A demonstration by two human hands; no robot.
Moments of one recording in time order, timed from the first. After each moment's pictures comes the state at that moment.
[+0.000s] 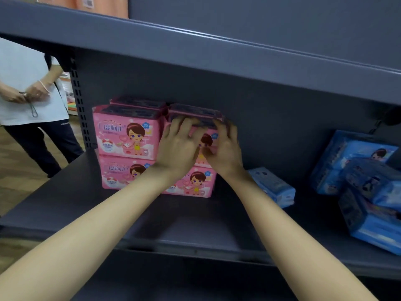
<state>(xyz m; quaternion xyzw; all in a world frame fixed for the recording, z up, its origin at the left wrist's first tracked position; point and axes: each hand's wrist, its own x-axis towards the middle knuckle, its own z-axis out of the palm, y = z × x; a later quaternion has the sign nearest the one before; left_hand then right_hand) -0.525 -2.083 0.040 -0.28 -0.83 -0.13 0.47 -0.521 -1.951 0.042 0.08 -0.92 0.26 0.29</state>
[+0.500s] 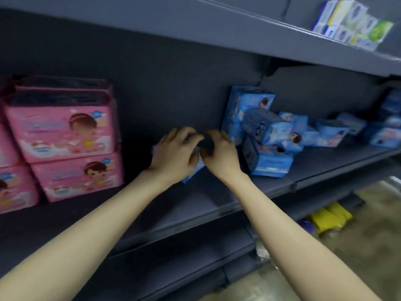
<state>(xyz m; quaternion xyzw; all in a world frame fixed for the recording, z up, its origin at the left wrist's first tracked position) -0.484 -1.917 0.010 -0.49 -0.80 -0.24 0.25 -0.420 -1.793 0.015 -0.16 -0.93 0.22 0.27</state>
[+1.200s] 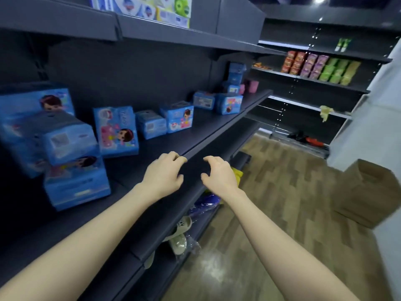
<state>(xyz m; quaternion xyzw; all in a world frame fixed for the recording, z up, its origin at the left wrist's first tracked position) -0.293 -1.546 -0.020 -0.66 -0.73 -0.17 0.05 -0.148 -1.469 -0.026 -0.47 -0.85 0.13 0.20</state>
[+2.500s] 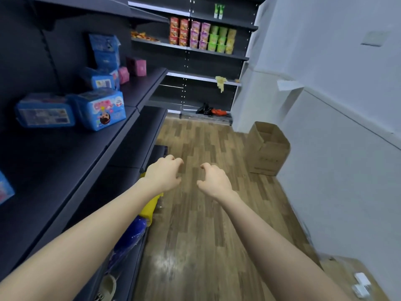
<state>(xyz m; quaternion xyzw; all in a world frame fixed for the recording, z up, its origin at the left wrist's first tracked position) -0.128 -1.127 -0.047 -0.83 -0.56 -0.08 -0.06 0.022 -1.159 -0.053 -0.73 -0.65 0.14 0.12</state>
